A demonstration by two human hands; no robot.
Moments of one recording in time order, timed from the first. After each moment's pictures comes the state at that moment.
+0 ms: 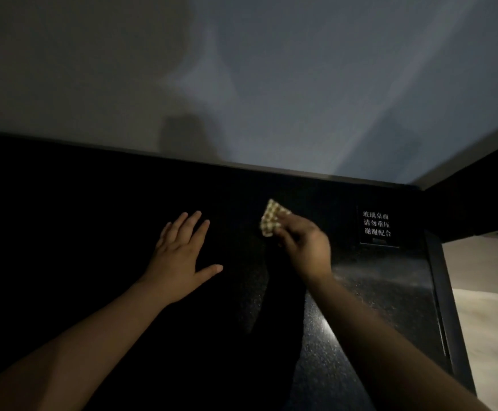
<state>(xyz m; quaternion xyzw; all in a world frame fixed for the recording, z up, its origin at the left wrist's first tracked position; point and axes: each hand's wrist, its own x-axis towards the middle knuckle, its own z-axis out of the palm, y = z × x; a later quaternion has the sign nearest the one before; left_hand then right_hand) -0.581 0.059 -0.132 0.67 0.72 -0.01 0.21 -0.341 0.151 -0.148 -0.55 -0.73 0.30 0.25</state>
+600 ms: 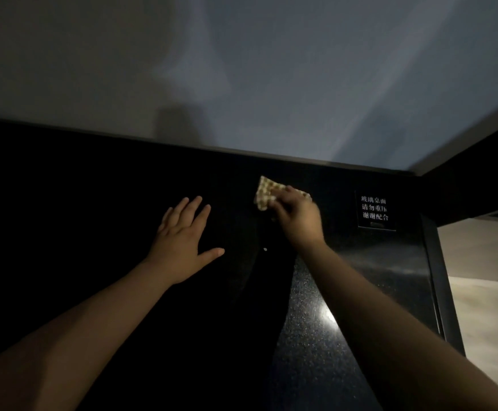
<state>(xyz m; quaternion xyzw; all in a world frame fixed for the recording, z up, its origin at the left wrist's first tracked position) -0.580 0.060 -0.132 0.66 0.72 -0.02 0.21 -0.361 0.167 -0.143 -0.57 -0.70 0.36 0.23</state>
